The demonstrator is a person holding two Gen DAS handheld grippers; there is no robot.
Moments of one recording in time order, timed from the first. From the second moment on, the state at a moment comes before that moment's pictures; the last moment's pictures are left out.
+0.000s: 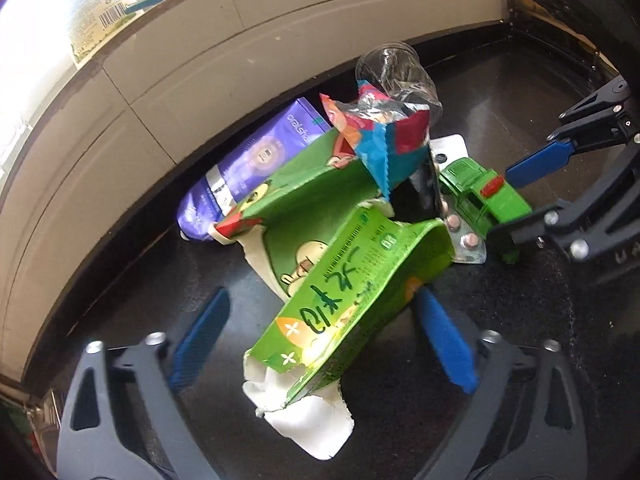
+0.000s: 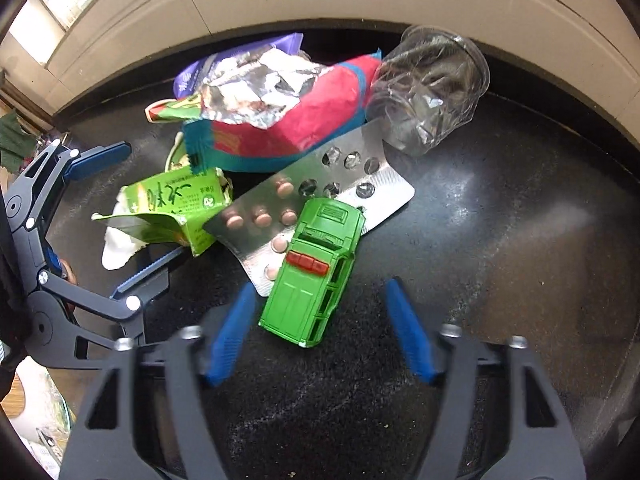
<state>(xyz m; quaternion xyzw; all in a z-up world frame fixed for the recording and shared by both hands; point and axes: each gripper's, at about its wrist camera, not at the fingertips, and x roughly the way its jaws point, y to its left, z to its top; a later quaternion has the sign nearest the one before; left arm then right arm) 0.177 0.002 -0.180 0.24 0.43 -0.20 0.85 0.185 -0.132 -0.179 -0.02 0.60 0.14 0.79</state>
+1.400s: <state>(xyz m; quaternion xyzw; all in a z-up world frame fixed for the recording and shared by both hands) -0.035 0.037 -0.104 0.02 0.45 0.00 0.89 0.019 -0.138 -0.090 -0.08 0.50 0.23 0.83</state>
